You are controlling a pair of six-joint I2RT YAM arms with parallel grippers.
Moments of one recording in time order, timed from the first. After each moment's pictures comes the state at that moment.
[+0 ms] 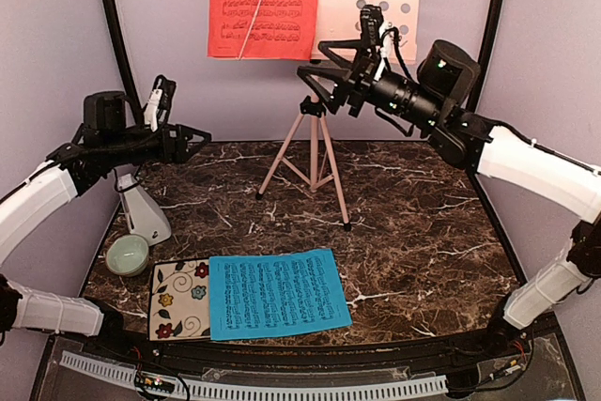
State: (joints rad) left arm -0.31 1.11 1.09 -0.27 0.44 -0.15; right arm 0.83 1.49 1.44 0.36 -0.38 -0.08
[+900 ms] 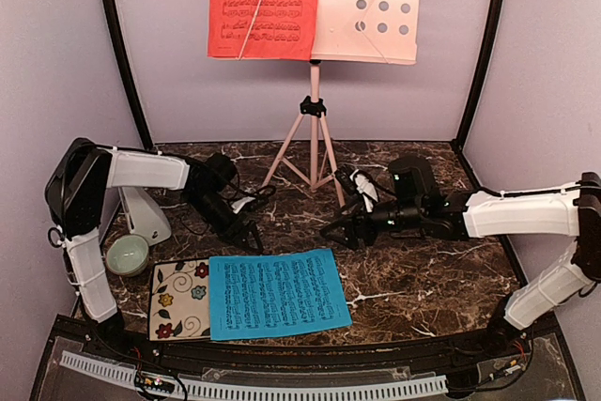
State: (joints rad) left arm -0.52 1.88 1.24 -0.75 0.67 0.10; right arm 0.82 1.42 0.80 0.10 -0.40 0.08
